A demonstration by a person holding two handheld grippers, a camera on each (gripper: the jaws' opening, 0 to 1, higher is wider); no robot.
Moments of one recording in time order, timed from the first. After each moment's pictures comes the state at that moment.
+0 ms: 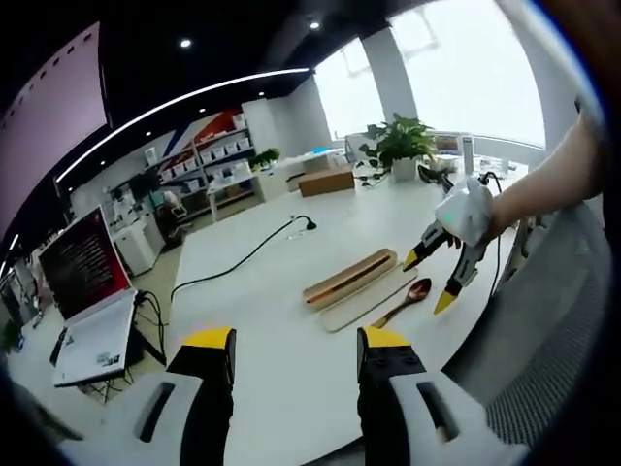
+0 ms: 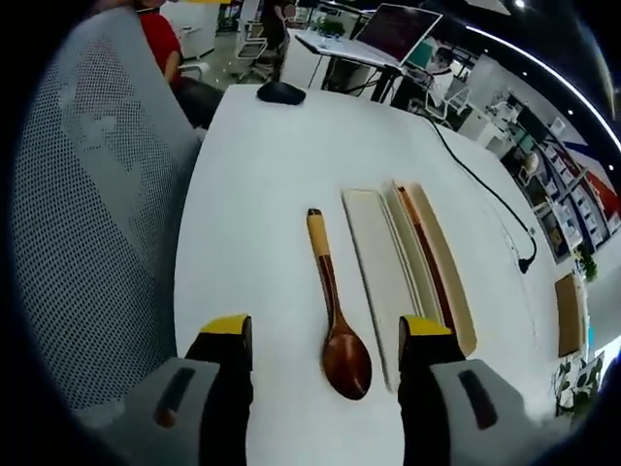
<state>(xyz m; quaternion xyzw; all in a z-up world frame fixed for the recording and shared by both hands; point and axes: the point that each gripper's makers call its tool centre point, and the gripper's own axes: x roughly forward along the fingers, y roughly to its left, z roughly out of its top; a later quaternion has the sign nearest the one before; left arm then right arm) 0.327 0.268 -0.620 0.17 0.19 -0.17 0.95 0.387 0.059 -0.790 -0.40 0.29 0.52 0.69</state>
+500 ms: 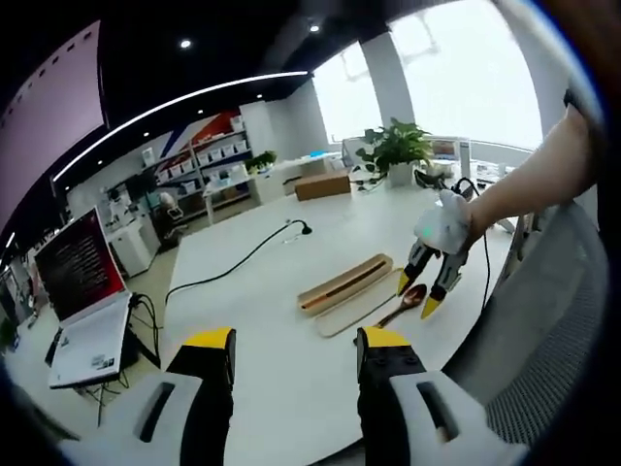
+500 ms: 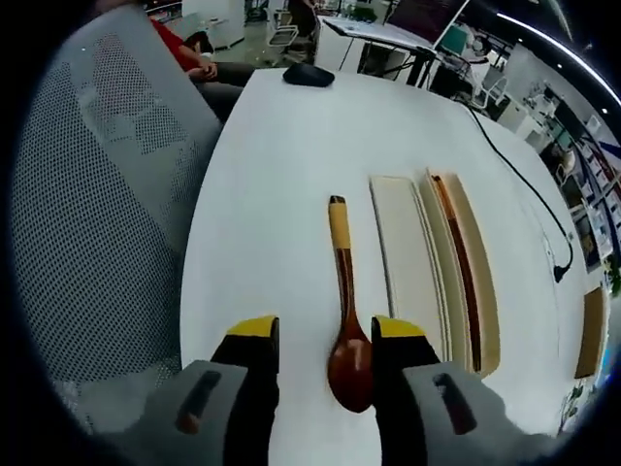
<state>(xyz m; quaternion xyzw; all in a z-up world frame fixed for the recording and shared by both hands) 0.327 0.262 -0.617 0.17 0.19 -0.18 0.95 0.381 0.067 -0.808 -0.40 0.34 0.57 0.63</state>
